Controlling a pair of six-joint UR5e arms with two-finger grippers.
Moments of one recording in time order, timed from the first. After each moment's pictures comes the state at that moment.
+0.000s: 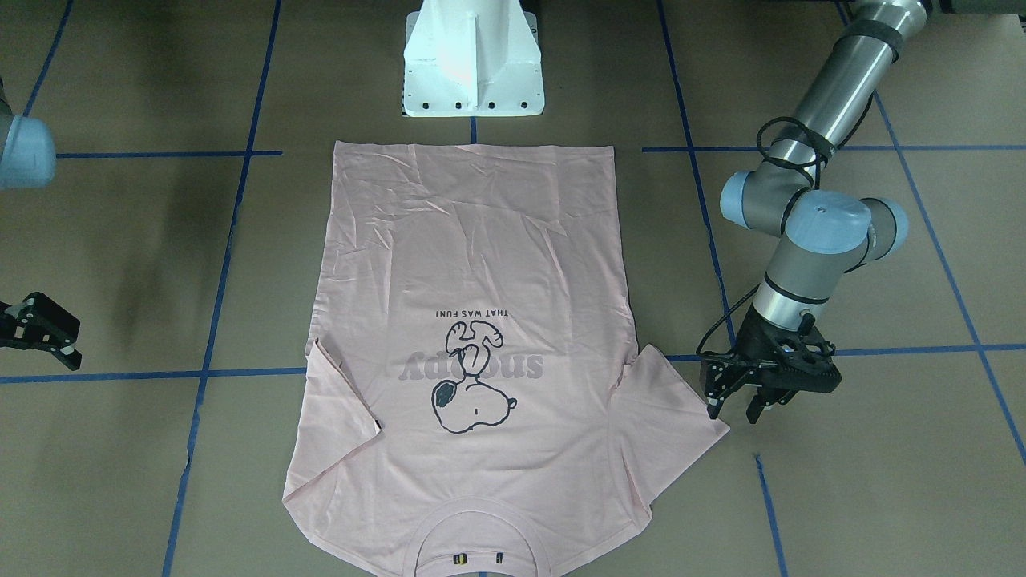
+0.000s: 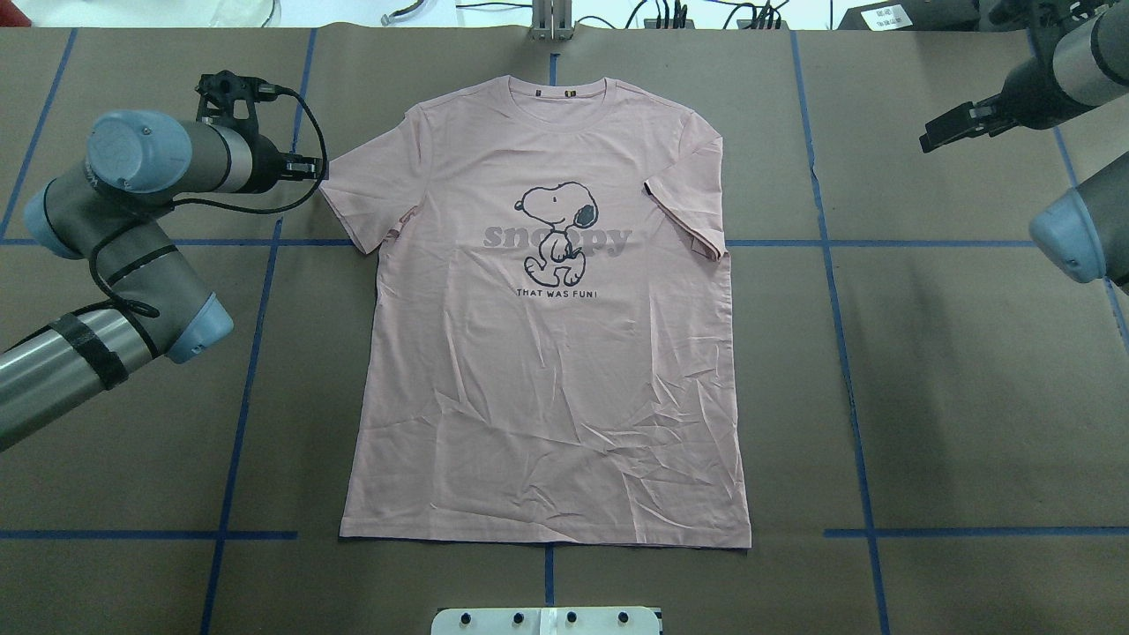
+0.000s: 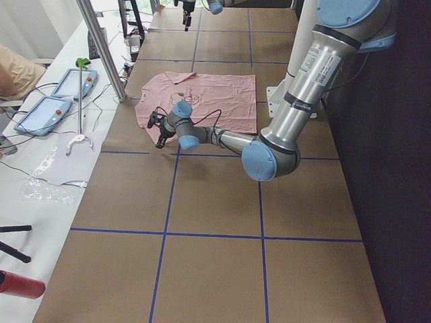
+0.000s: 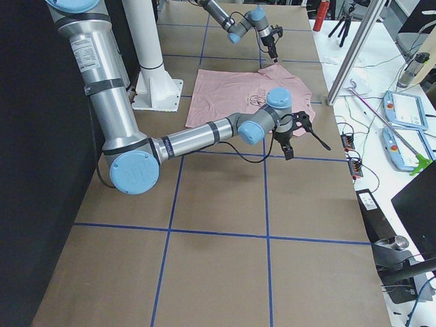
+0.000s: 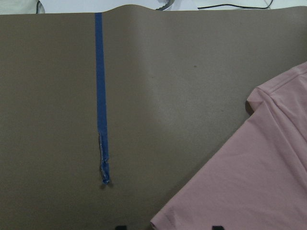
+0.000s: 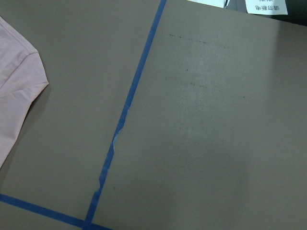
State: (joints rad) left arm -0.84 -2.08 -1.19 -2.48 -1.74 -0.95; right arm 1.17 -1.28 1.59 -1.18 2.15 0.49
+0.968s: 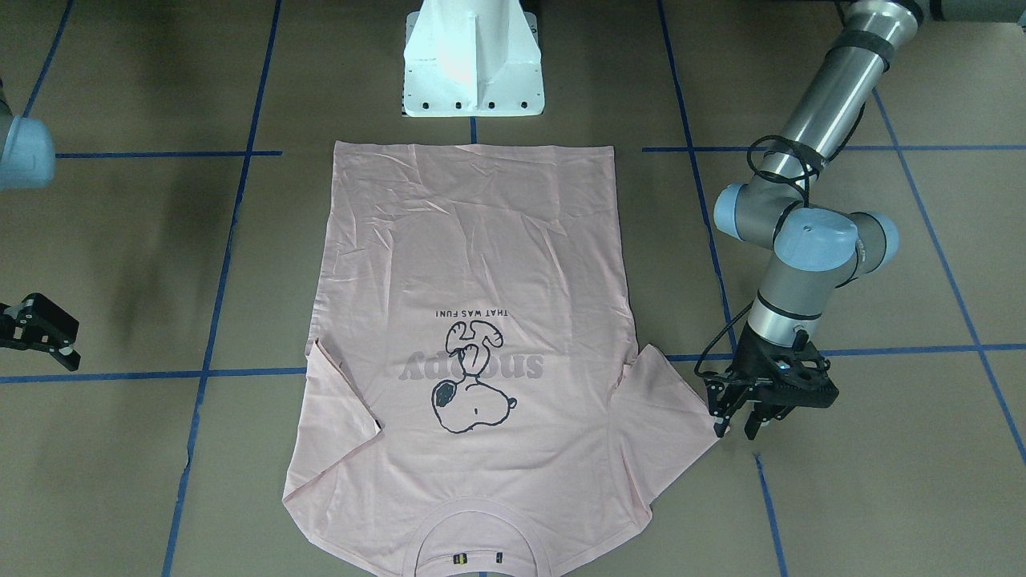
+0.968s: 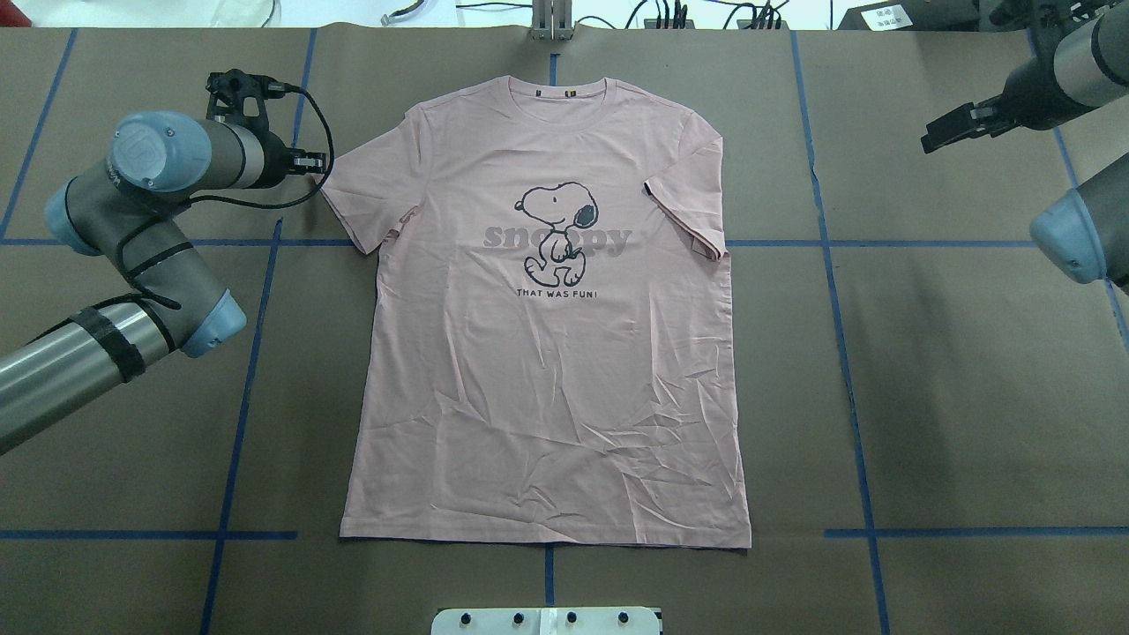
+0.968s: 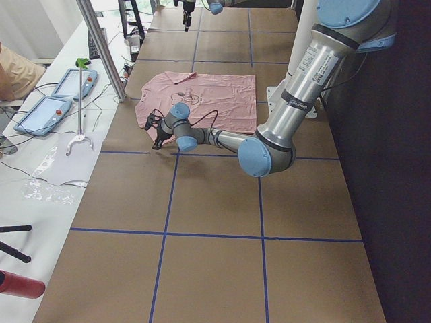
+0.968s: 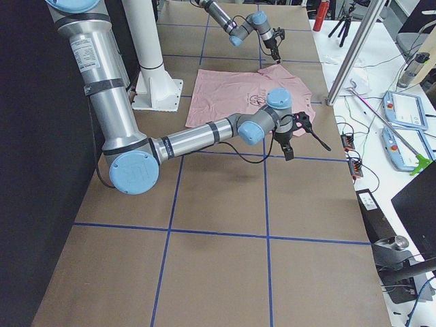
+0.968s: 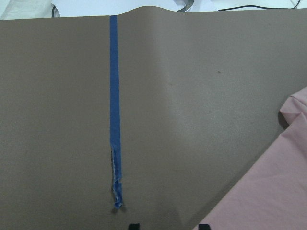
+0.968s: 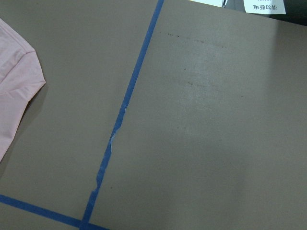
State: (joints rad) left arm -0.84 -2.12 -1.12 -2.50 -1.69 -0.96; right arm 1.17 -1.28 1.59 -1.18 2.15 0.48
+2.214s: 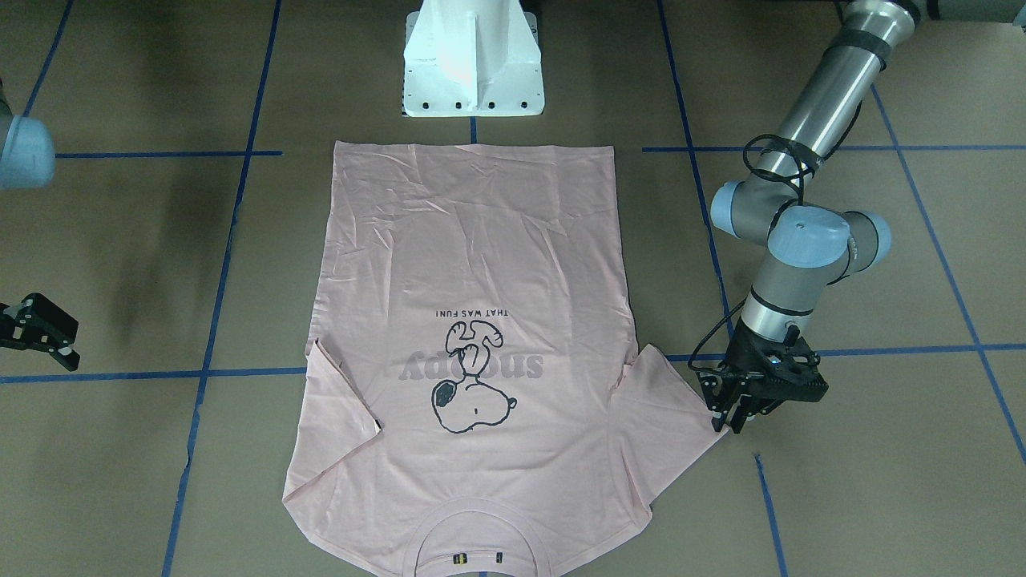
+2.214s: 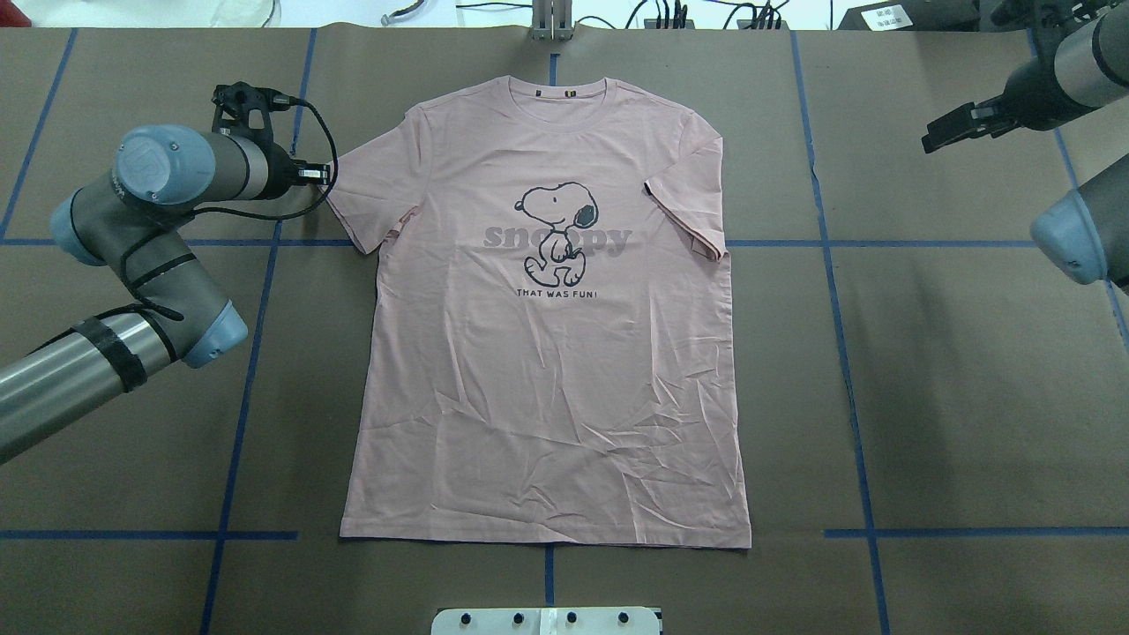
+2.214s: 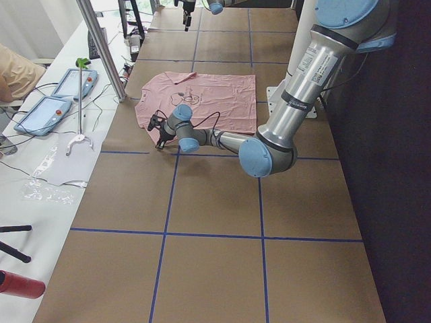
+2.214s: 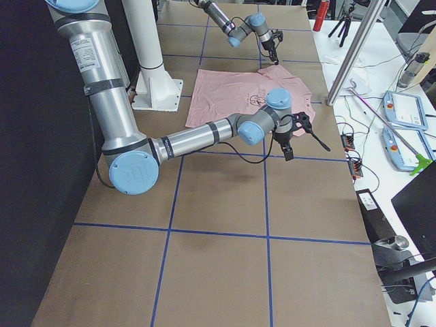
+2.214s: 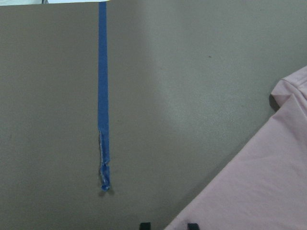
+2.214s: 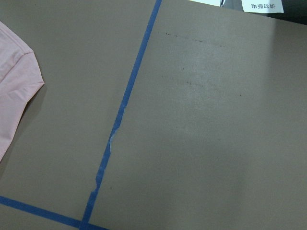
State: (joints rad) left arm -0.82 -2.11 -1.12 -2.52 -1.69 -0.96; right arm 1.17 -1.28 1.59 -1.18 2.15 0.49
